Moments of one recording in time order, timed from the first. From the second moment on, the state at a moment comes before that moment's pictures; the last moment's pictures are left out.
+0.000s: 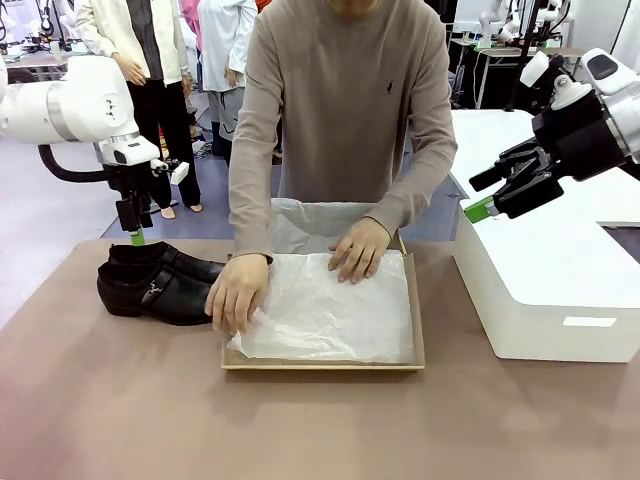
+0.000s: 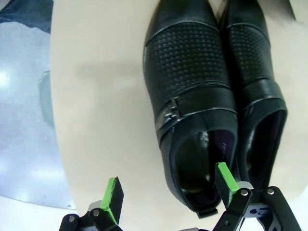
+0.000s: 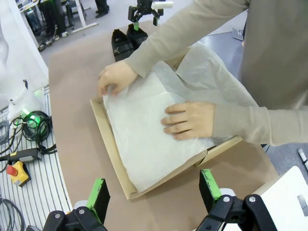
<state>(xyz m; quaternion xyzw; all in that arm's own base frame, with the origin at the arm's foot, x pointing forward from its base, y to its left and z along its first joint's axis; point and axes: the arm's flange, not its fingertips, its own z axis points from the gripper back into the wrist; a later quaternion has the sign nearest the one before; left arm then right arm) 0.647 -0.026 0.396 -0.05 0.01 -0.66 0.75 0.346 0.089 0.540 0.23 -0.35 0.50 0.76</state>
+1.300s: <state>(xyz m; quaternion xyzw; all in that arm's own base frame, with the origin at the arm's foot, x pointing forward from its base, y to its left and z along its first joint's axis) 0.656 -0.032 0.365 -0.04 0.01 -0.67 0.74 0.345 0.088 0.540 0.23 -0.35 0.50 0.76</state>
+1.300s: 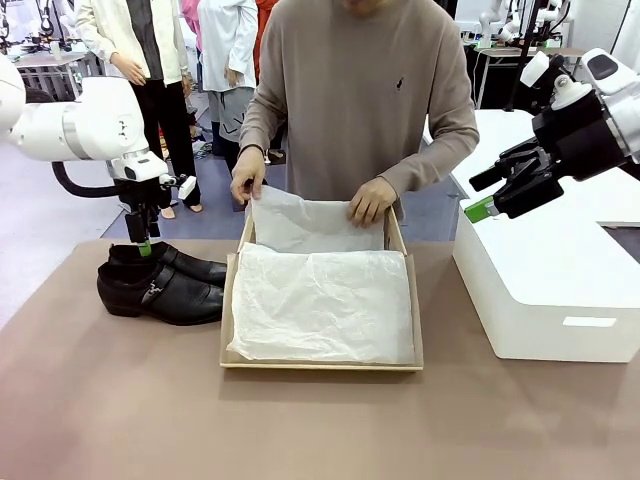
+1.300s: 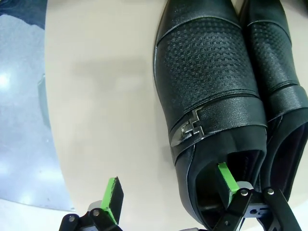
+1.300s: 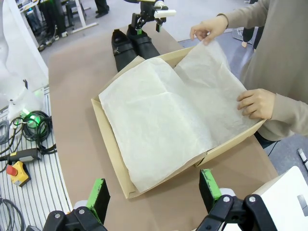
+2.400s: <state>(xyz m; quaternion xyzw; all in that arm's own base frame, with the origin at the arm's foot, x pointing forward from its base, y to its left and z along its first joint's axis) 0.654 -0.030 0.344 -0.07 0.04 -0.67 0.74 0.345 0.088 0.540 0.23 -0.35 0.50 0.76</state>
